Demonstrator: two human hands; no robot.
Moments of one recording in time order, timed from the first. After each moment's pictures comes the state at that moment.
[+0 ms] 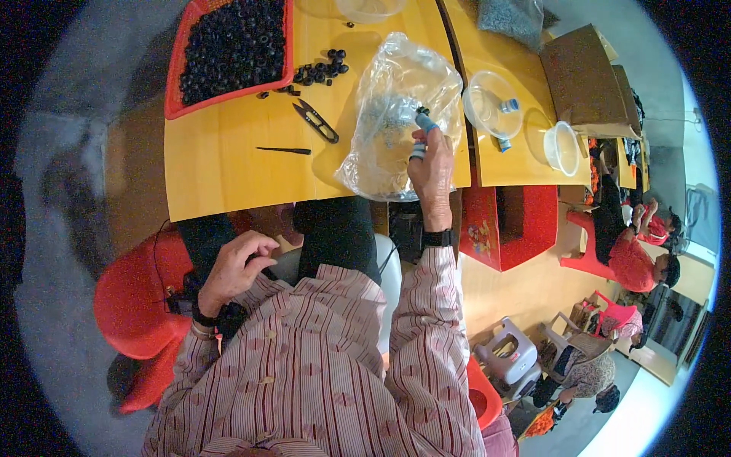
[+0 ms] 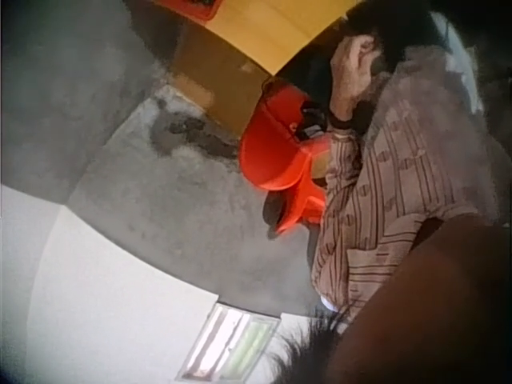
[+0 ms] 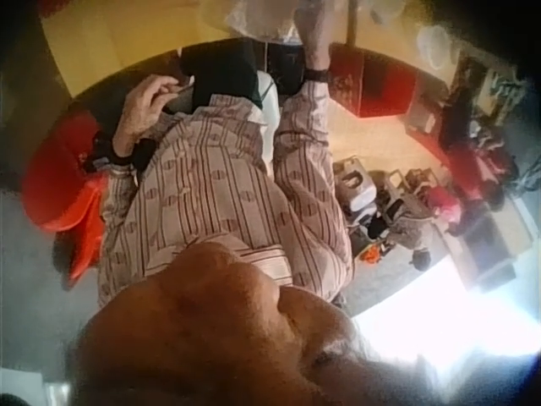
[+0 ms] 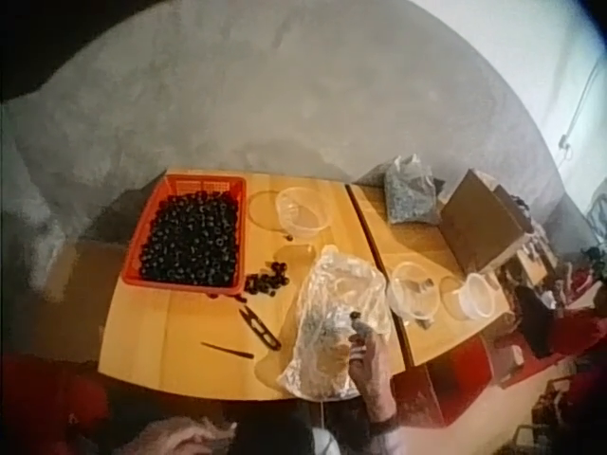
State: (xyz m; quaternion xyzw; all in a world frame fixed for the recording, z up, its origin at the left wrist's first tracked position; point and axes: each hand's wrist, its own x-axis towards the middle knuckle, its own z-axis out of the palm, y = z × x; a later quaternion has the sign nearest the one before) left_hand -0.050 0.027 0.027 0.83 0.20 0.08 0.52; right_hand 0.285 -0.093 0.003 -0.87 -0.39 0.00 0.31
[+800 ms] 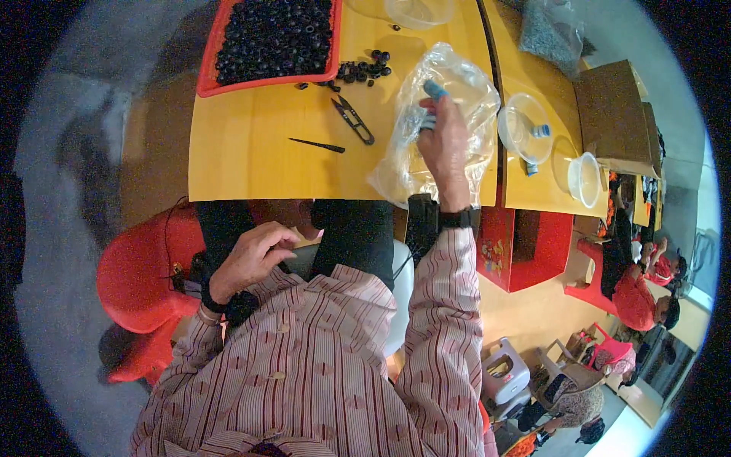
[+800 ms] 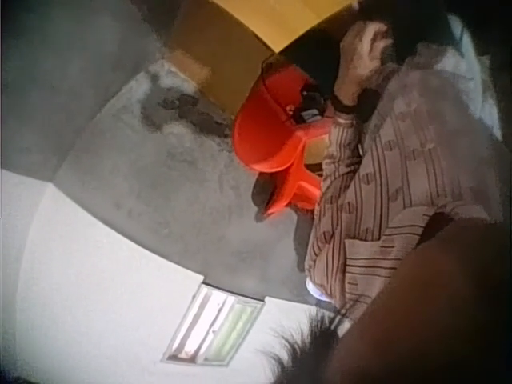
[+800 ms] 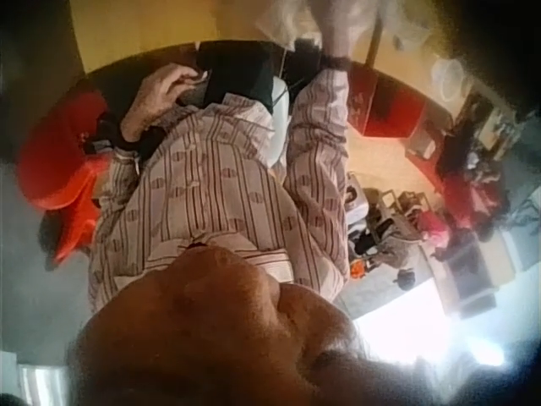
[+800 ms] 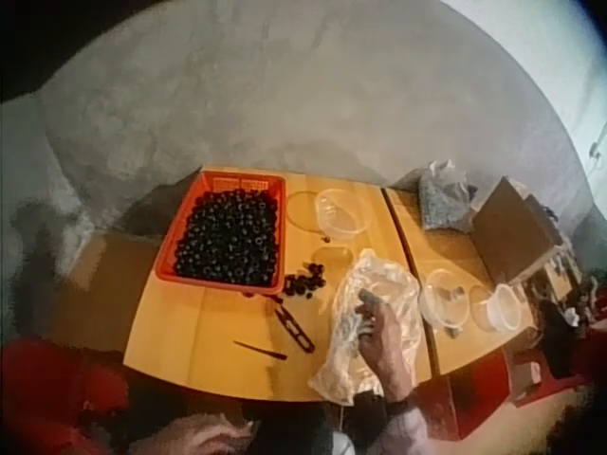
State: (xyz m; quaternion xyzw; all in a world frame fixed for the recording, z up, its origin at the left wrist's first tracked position) left_hand -0.056 0.027 0.024 0.82 0.20 0.07 0.53; right_hand 0.286 -0.024 0.019 -0.79 -0.50 0.01 0.35
